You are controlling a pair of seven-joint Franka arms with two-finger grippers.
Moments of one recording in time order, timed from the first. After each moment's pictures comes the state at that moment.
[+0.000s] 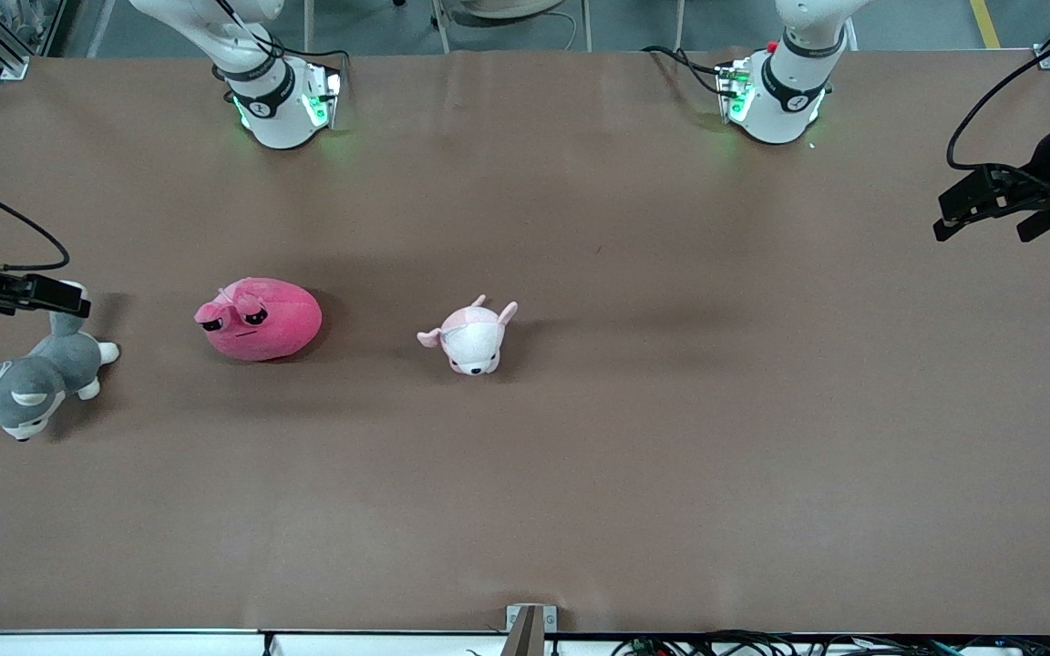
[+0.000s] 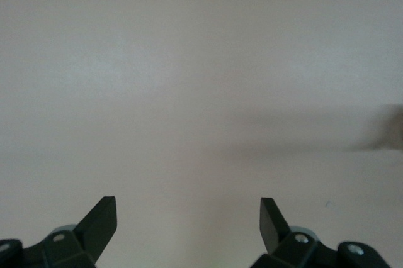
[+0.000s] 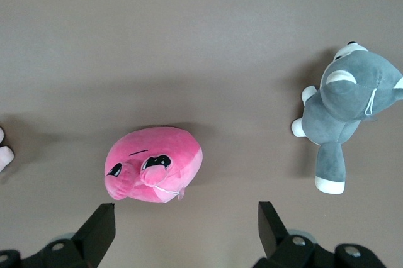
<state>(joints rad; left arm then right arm) 0.49 -0.05 -0.53 -1.58 -0.06 1.58 -0.03 -0.07 0.22 -0.02 -1.43 0.00 1.54 -0.05</state>
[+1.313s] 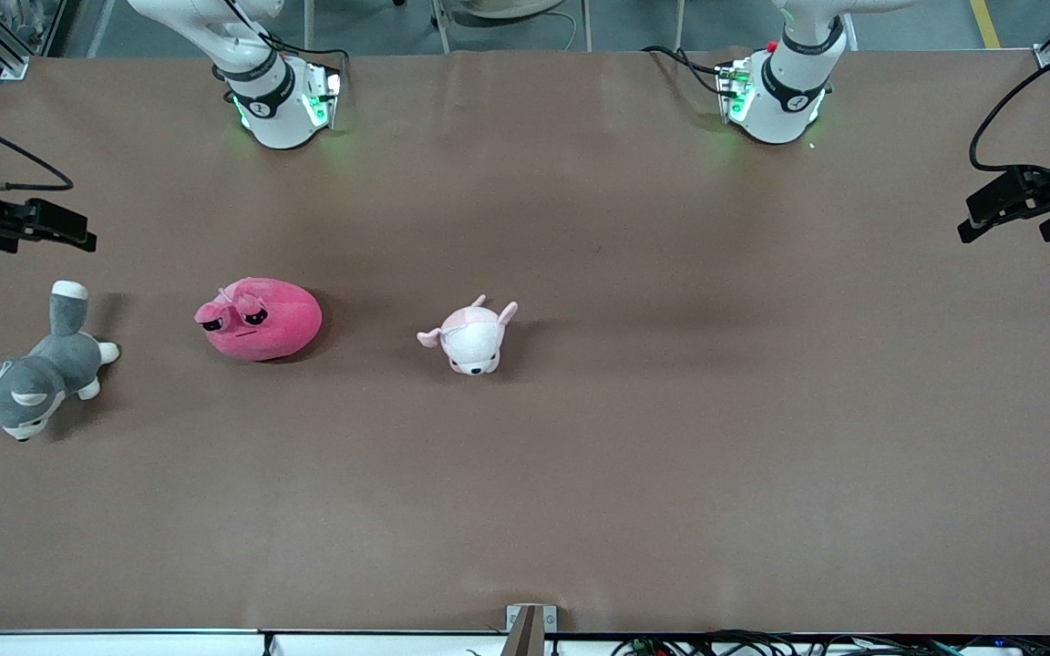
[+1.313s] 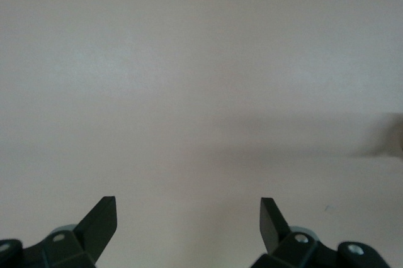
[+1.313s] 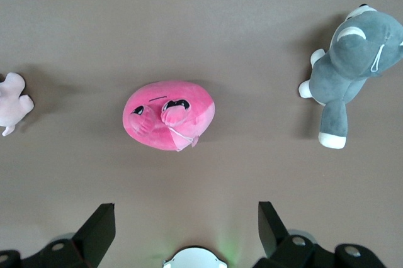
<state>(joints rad) -0.02 -0.04 0.02 -1.58 -0.06 1.58 -0.03 -0.02 0.06 -0.02 -1.50 0.00 1.39 -0.05</state>
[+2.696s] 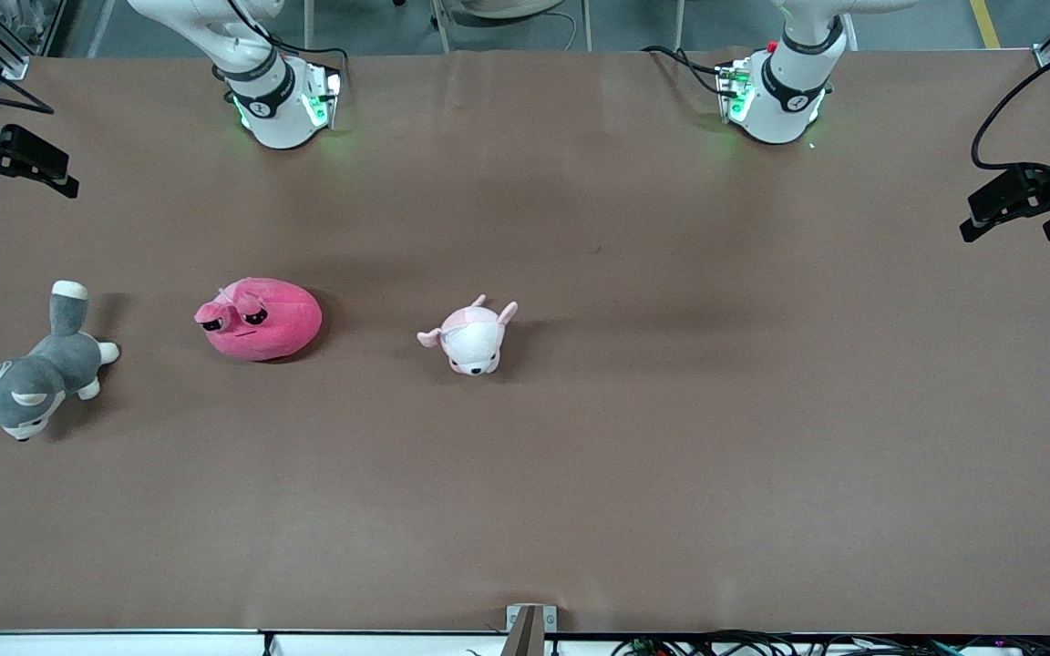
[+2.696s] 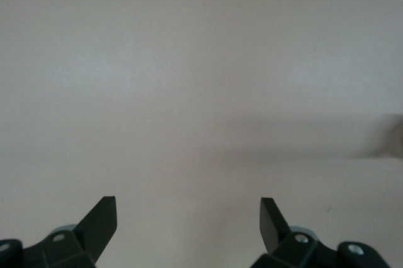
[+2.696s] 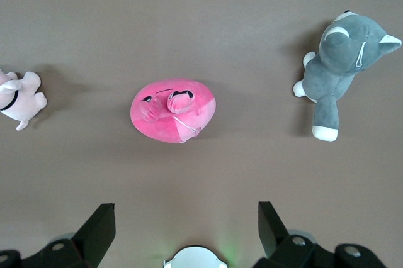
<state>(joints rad) -0.03 -0.04 0.02 -1.57 -0.05 1.58 -0.03 -0.02 -0.10 -0.02 -1.59 0.00 1.41 -0.05</state>
